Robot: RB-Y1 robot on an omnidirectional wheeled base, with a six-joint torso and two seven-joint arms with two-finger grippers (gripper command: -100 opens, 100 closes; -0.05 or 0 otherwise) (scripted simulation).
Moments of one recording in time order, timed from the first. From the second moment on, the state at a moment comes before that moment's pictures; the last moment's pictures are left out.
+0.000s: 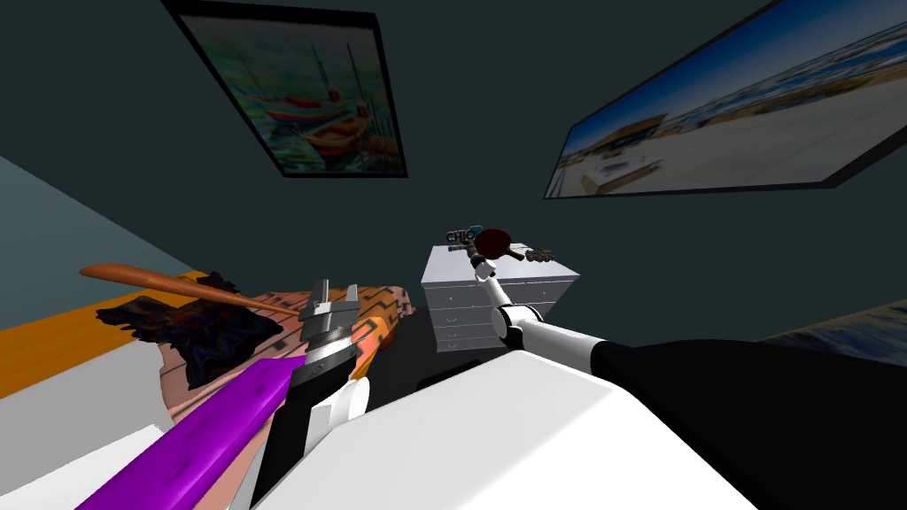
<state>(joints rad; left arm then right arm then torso) 0.49 -0.01 -0.02 -2.32 0.01 -0.35 0.13 -0.71 -0.11 -0.39 -1.00 -1.96 0.17 -0.90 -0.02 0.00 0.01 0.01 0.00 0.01</state>
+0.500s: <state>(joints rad) 0.49 -0.01 -0.02 -2.32 0.01 -0.35 0.13 -0.61 -0.14 -0.27 -1.14 -2.12 0.09 -0.81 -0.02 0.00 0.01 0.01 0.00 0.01</state>
